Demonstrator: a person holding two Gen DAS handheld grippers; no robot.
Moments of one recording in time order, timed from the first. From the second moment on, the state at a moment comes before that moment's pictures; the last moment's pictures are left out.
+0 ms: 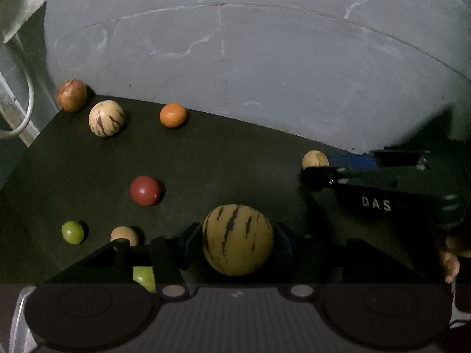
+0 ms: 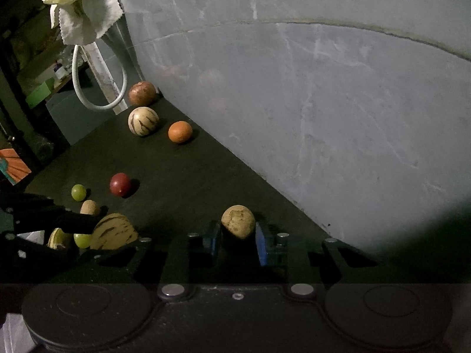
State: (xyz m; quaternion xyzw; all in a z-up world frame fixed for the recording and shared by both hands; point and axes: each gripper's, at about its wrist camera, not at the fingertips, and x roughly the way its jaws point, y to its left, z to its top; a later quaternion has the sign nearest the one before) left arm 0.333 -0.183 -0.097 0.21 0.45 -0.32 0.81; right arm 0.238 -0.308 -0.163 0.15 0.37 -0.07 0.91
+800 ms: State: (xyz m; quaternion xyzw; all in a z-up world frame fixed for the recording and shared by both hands) left arm 0.299 -0.121 -0.044 0.07 0.44 -0.26 0.86; right arm 0.176 -0.258 -0.081 0.13 0.33 -0.03 0.93
